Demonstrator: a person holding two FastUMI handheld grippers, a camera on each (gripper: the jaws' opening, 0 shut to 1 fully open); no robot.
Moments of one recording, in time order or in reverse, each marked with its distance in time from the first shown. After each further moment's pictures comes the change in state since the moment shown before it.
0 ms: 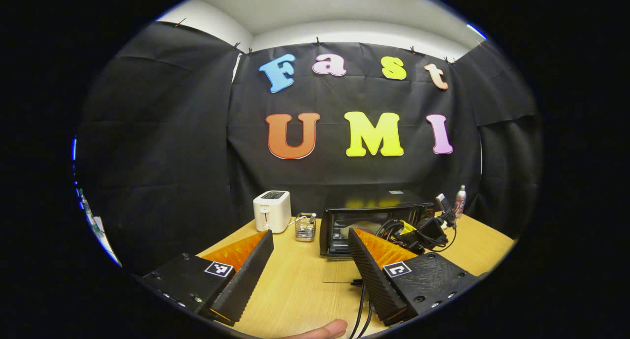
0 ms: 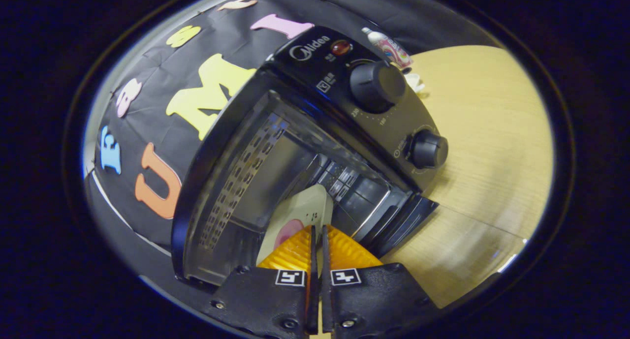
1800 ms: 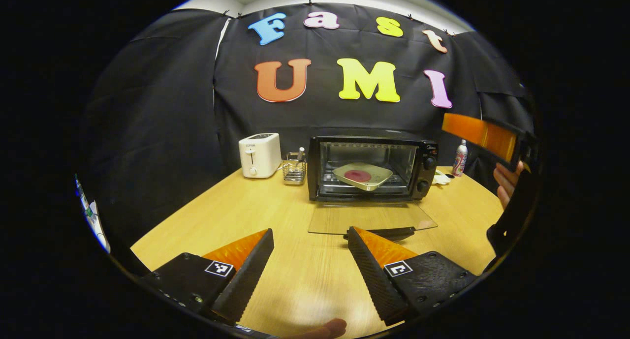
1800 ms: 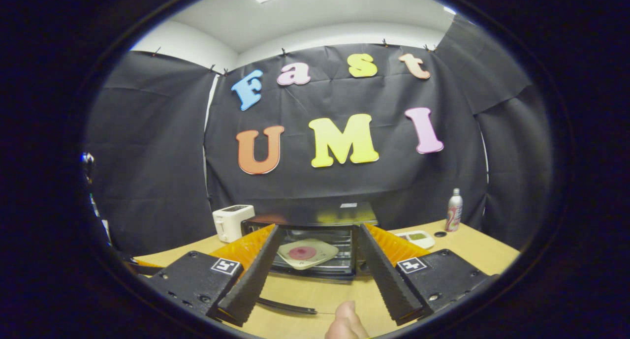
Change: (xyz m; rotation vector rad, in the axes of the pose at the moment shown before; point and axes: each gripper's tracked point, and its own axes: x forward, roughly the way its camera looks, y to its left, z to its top) left arm 0.003 -0.052 -0.126 -0.037 0.329 -0.073; right arm -0.261 0.033 0.107 -0.862 -0.274 0.377
